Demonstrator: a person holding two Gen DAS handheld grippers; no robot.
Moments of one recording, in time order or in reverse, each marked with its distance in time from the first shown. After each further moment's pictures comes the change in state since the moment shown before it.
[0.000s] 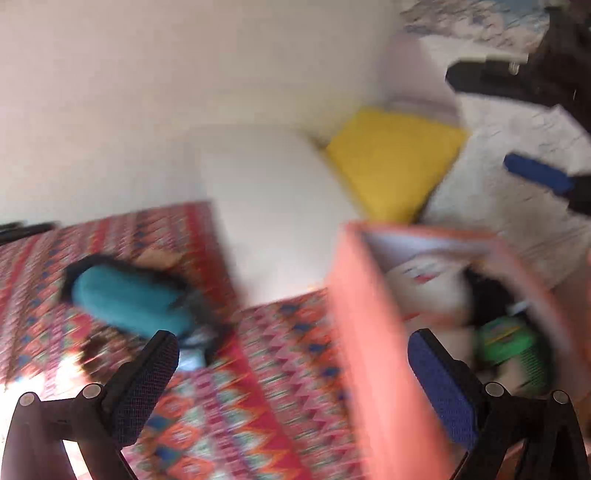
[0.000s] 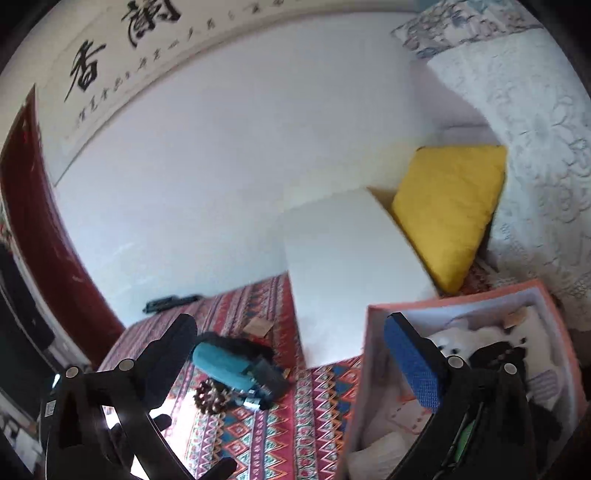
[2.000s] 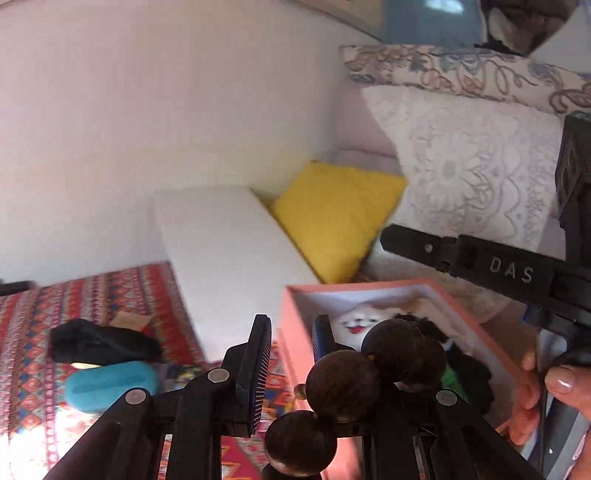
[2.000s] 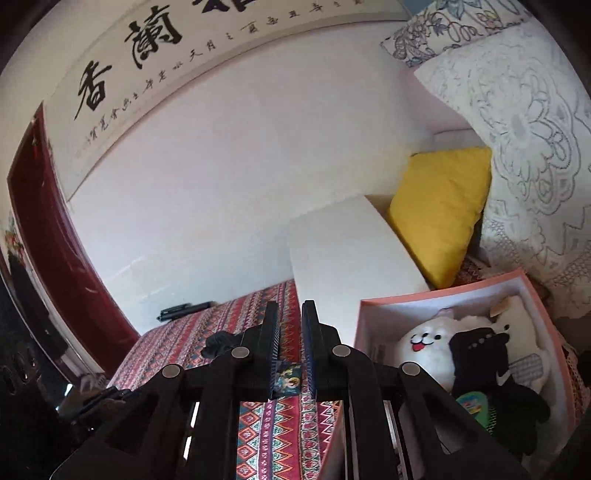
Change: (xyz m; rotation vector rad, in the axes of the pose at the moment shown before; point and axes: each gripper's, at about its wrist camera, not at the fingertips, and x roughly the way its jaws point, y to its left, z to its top) left arm -0.082 -0.063 0.051 0.068 -0.176 -0.236; right arm -0.098 -0.037 0.004 0.078 -0.119 0.018
